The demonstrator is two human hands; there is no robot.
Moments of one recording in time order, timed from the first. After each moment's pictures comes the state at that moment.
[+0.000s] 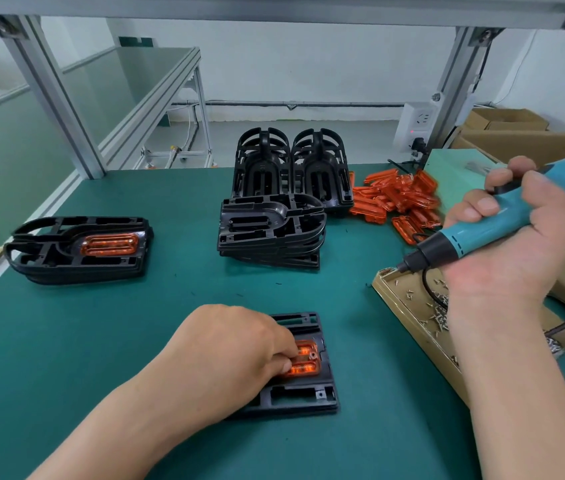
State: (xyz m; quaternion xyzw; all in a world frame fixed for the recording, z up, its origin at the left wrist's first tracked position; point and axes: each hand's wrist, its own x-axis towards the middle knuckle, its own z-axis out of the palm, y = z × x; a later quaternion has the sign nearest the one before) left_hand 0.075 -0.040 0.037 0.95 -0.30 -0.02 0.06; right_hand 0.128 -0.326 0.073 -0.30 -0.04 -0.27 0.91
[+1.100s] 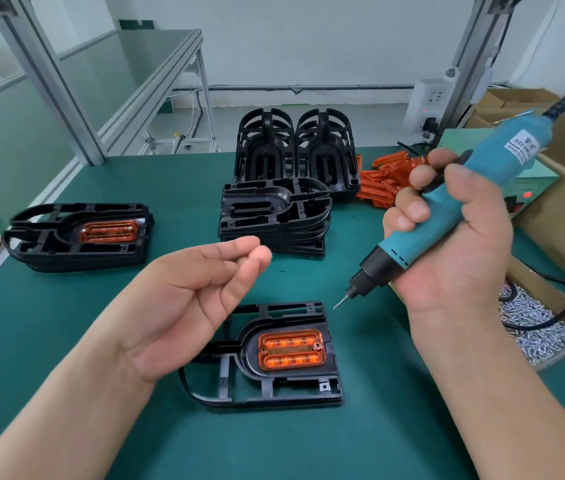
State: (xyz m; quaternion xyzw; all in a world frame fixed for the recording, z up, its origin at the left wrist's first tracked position) left_hand 0.092 -0.015 0.054 0.43 0.07 -0.18 0.88; right_hand 0.116 -0.268 0.067 -0.35 -0.07 -0.14 0.92
